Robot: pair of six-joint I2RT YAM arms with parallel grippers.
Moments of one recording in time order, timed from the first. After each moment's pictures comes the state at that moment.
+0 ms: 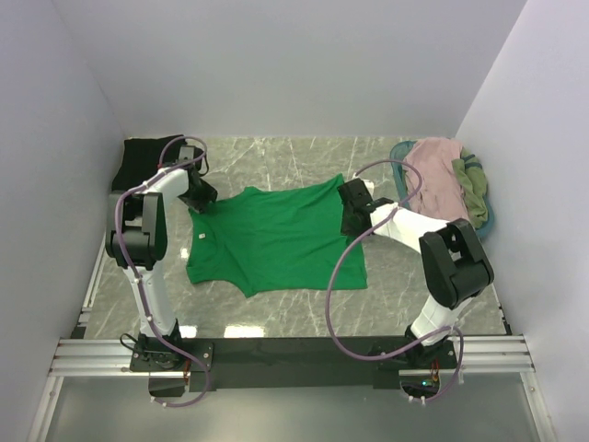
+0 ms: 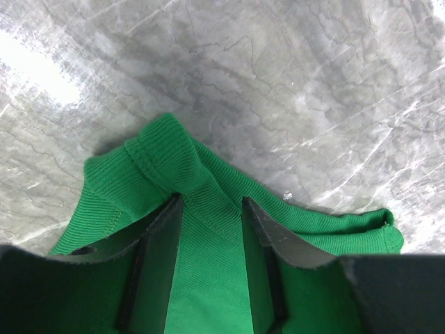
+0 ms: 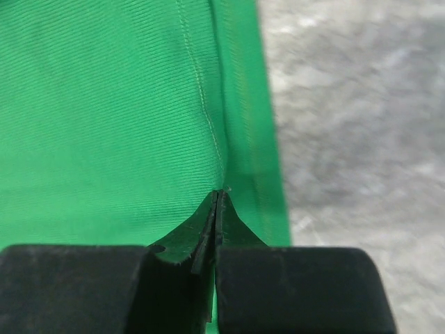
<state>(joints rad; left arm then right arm) -0.07 2.02 1.44 -0.56 -0.14 -0.96 0.45 1.70 1.02 -0.37 0.23 0.52</state>
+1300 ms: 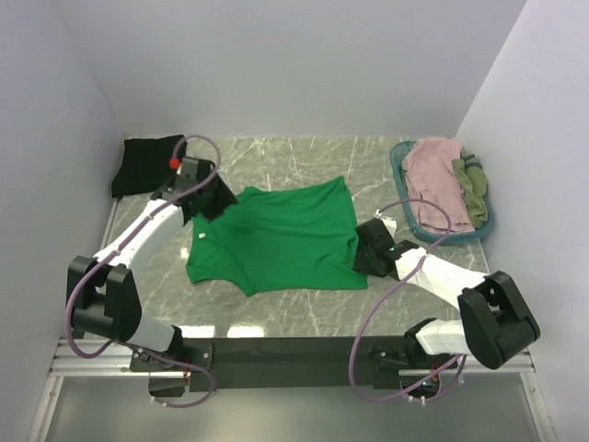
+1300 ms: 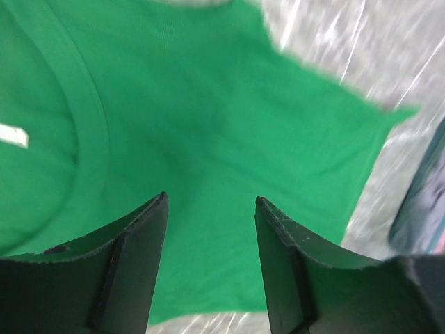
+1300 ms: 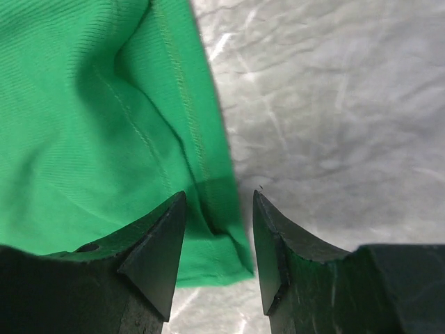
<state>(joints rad) -0.25 1.45 1.12 -0.49 -0.02 -0.88 0.50 1.29 0.59 -0.38 0.25 0.68</state>
